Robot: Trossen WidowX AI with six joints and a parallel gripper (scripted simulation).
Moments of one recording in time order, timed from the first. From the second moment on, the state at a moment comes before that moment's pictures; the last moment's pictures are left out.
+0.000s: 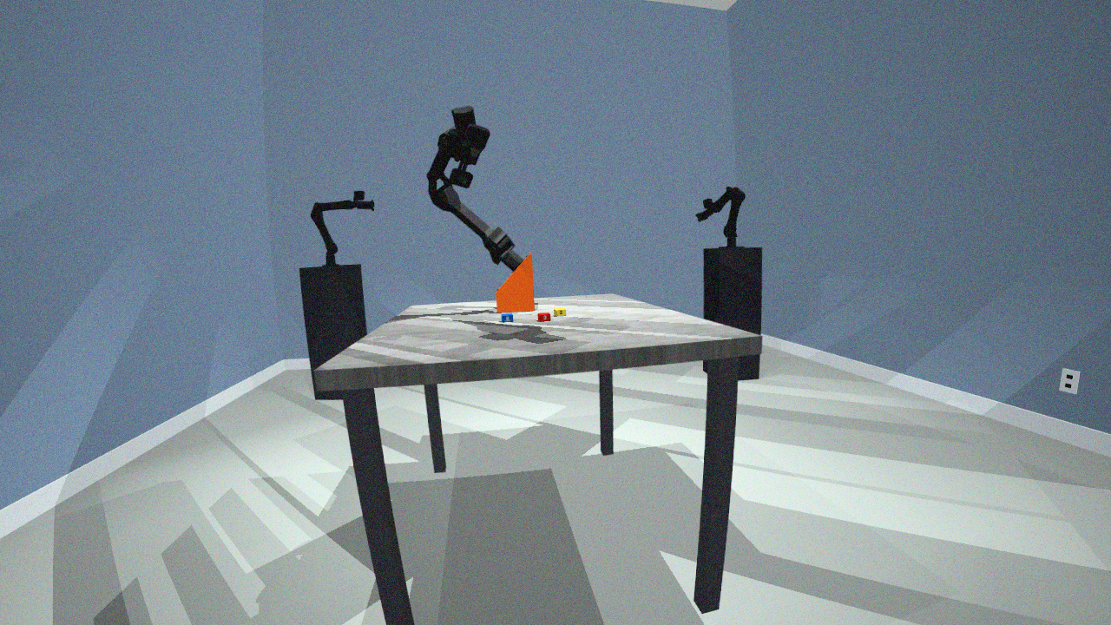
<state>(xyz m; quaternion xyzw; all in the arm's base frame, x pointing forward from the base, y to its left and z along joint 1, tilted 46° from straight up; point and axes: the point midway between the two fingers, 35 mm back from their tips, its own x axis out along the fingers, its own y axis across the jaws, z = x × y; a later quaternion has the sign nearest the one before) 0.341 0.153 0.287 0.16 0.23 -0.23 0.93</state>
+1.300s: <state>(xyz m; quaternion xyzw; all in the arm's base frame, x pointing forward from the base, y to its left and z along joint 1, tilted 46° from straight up) 0.306 -0.002 0.042 -0.33 0.65 -0.22 0.65</state>
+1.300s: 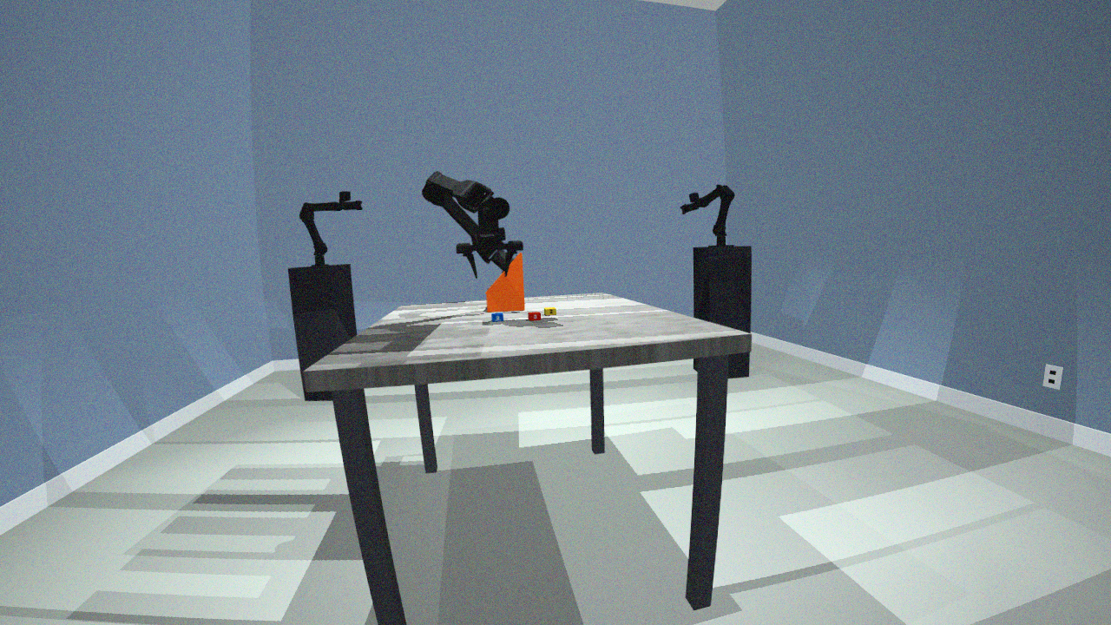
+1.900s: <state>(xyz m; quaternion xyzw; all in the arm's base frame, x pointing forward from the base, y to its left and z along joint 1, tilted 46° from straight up) 0.234 0.098 -0.059 -0.34 0.65 -0.20 0.65</state>
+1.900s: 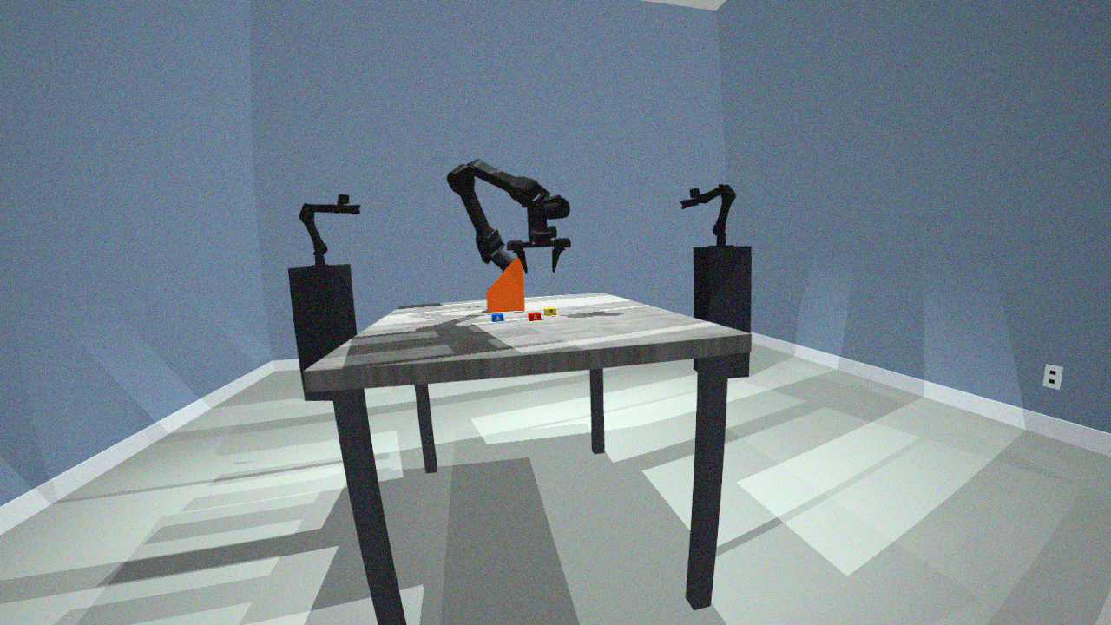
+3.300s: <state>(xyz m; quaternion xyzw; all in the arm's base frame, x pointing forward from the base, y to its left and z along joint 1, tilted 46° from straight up) 0.322 0.089 -0.046 -0.32 0.65 -0.22 0.65</state>
